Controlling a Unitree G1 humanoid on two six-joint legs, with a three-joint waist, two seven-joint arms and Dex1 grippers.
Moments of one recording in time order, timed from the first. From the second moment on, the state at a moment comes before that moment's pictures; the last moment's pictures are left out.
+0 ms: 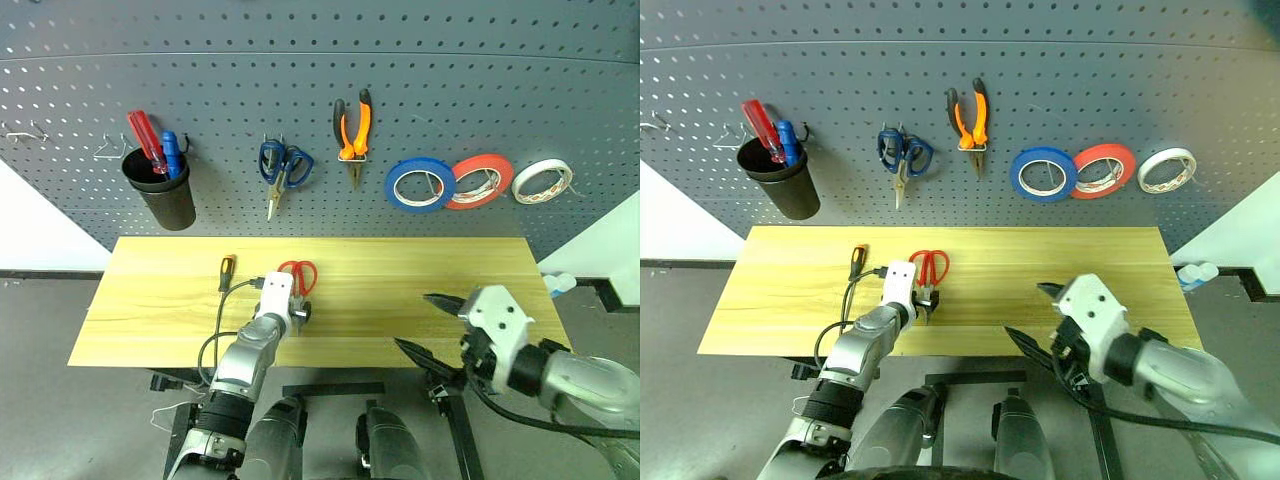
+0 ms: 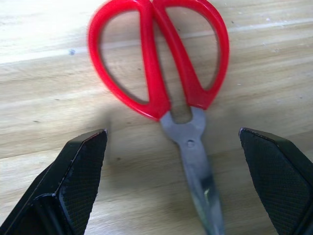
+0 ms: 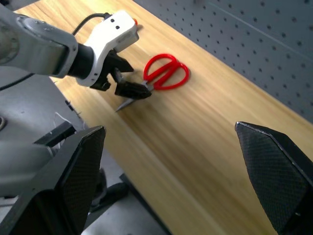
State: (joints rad) left arm -0.27 -0.03 -0.10 0.22 -0.03 0.59 -0.06; right arm 0.36 -0.77 -0.37 -0.92 0.62 0.73 0.63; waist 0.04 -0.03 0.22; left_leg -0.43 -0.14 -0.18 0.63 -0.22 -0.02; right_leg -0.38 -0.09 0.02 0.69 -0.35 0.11
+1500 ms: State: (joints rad) left arm -0.31 -0.09 -0.06 0.36 -0.01 0.49 0.12; right arm 0.47 -0.77 -0.56 -0.96 0.73 0.64 0.67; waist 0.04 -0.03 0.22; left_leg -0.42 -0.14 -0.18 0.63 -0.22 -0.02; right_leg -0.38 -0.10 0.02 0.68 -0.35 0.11
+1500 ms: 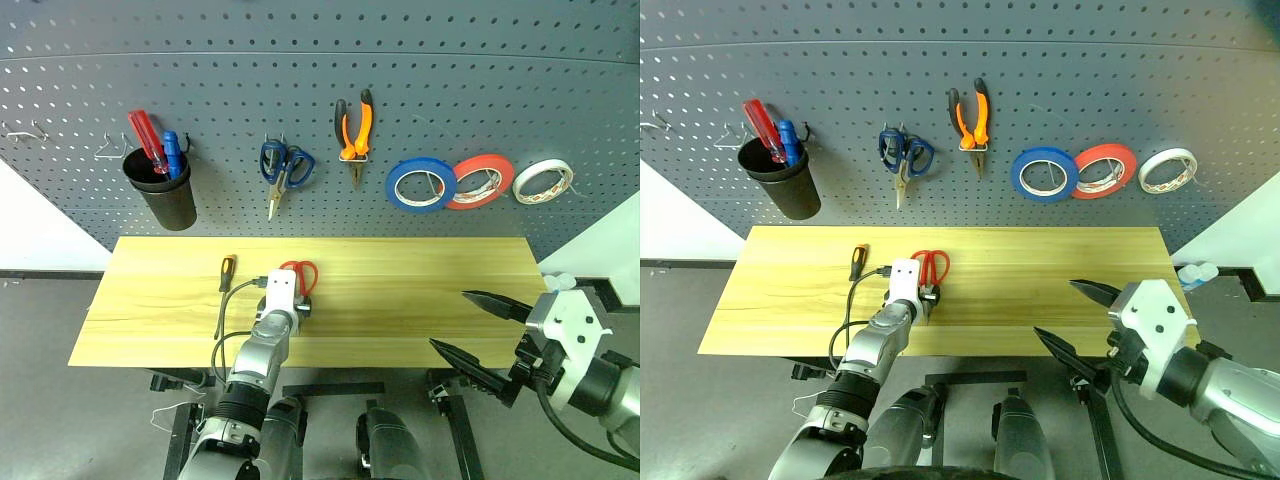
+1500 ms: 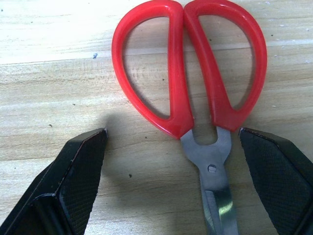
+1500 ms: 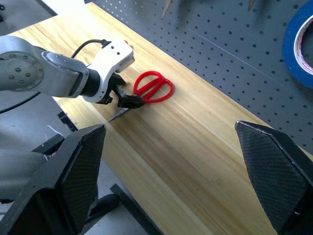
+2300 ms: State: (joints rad) left arm -0.31 -0.09 -0.11 0.36 0.01 0.51 0.13; right arm 0.46 -0.77 -0.54 -0.98 0.72 0.64 0.62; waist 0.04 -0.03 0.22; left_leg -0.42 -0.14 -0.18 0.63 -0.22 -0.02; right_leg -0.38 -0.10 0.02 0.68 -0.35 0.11
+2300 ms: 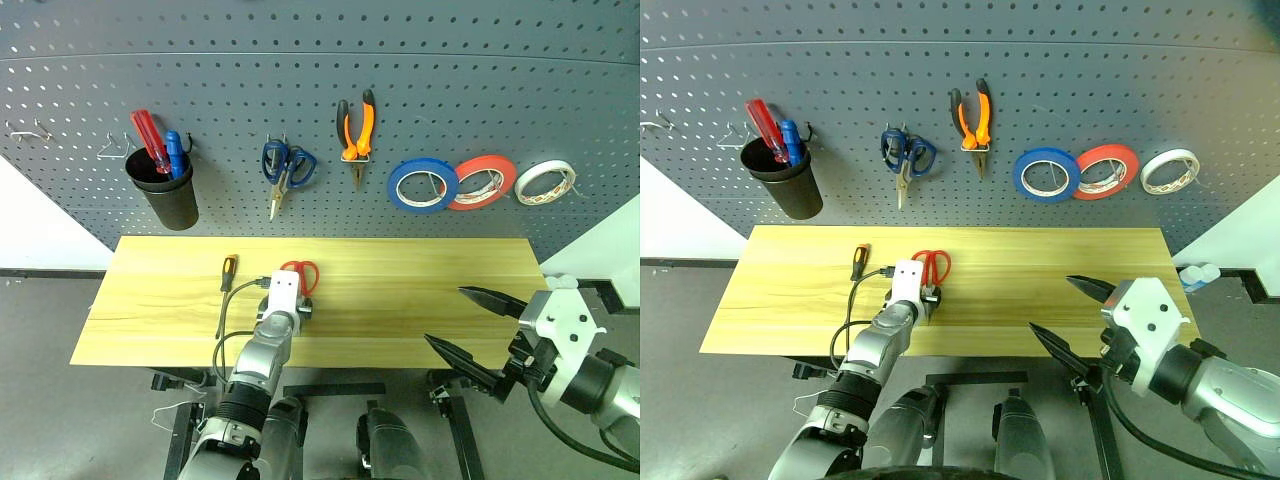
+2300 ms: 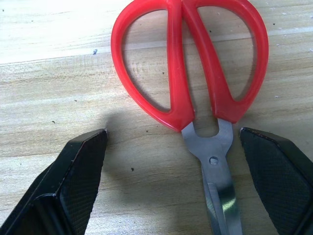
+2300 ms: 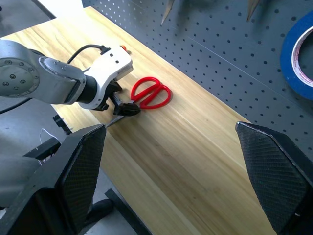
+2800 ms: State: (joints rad) left arm -0.31 -0.09 -0.14 0.39 0.02 0.49 0.13; right arm 0.46 -0.77 -0.54 -0.98 0.72 0.64 0.60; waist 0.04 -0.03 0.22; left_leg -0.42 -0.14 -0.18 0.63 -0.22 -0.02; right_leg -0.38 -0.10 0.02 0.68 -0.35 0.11
